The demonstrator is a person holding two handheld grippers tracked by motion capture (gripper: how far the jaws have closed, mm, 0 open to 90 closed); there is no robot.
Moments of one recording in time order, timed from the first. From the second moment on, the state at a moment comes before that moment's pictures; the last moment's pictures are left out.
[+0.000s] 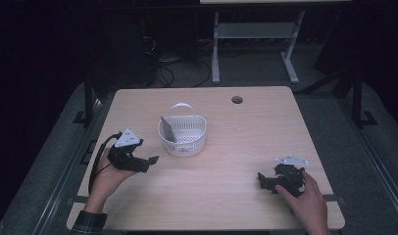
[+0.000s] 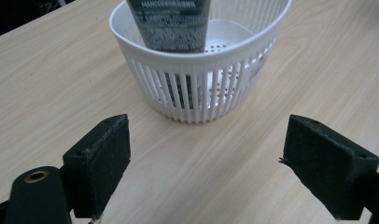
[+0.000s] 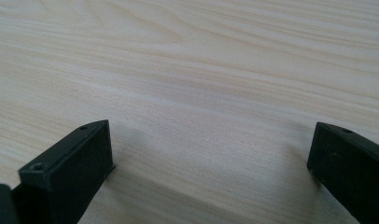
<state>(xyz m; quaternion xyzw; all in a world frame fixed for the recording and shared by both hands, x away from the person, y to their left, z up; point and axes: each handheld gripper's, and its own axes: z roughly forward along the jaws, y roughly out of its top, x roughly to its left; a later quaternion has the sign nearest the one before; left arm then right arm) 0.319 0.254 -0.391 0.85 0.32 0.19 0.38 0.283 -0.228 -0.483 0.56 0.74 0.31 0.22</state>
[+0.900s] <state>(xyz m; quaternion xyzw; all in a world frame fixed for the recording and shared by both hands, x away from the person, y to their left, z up) 0.273 0.287 -0.465 0.85 0.37 0.17 0.33 0.283 -0.228 -0.483 0.56 0.74 0.31 0.22</state>
